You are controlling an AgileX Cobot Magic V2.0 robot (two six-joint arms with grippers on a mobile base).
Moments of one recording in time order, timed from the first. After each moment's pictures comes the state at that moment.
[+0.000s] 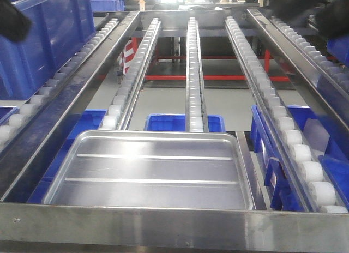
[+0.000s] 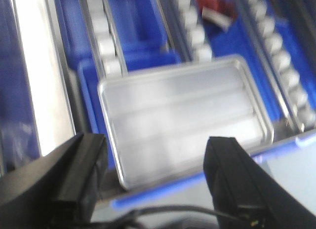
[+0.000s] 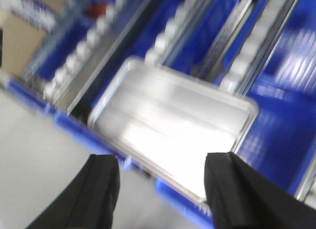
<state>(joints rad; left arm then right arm) -0.56 0.97 -0.77 -0.10 0.59 -0.12 0.57 0.90 -0.68 0.36 0.46 -0.05</state>
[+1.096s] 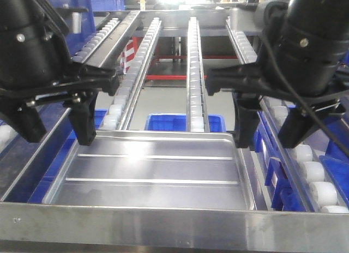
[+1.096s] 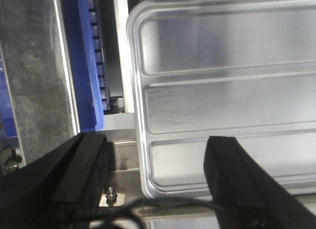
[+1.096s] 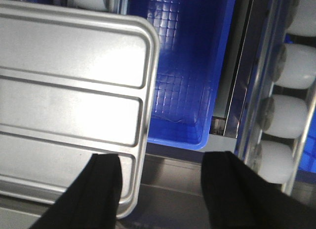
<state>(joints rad) -0.65 1.58 -1.05 0.18 0.77 -0.54 0.58 1.54 -0.96 -0.13 0.64 0.63</state>
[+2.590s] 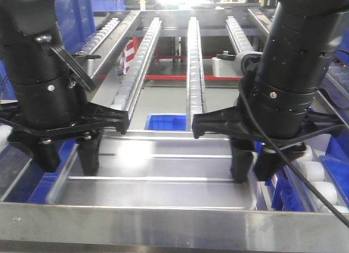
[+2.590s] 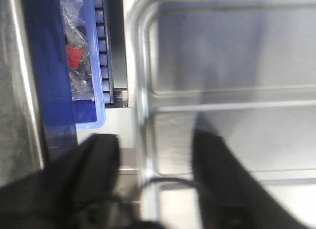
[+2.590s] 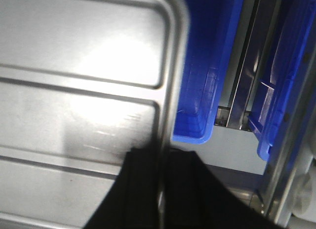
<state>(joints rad) -0.63 1.74 -1.05 0.20 0.68 -0.60 0.58 1.70 -0.96 -0.11 0.56 0.61</state>
